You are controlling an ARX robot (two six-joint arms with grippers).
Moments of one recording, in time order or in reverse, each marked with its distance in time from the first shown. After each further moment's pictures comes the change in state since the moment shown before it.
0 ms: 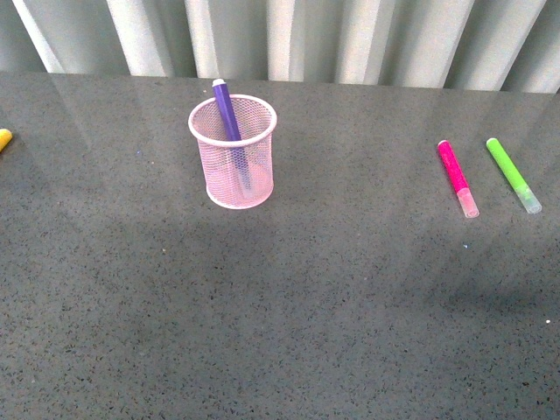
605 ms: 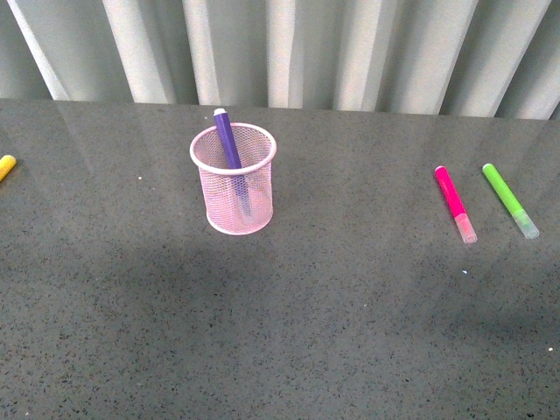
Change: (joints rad) left arm 0.152 -0.550 -0.195 -0.373 0.151 0.011; right arm 0.000 0.000 0.000 0.000 0.000 0.000
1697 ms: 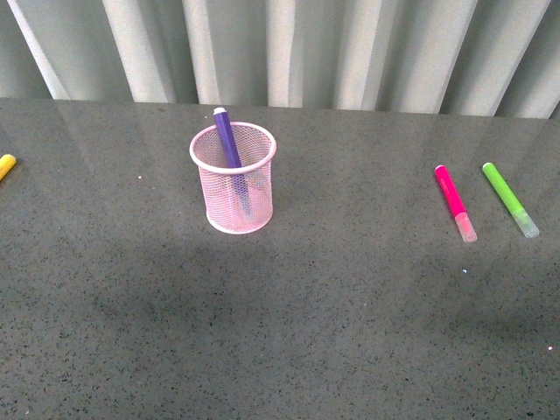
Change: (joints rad) left arm 0.000 -0.590 -0.015 -0.549 0.000 0.000; right arm 0.000 0.000 0.000 0.000 0.000 0.000
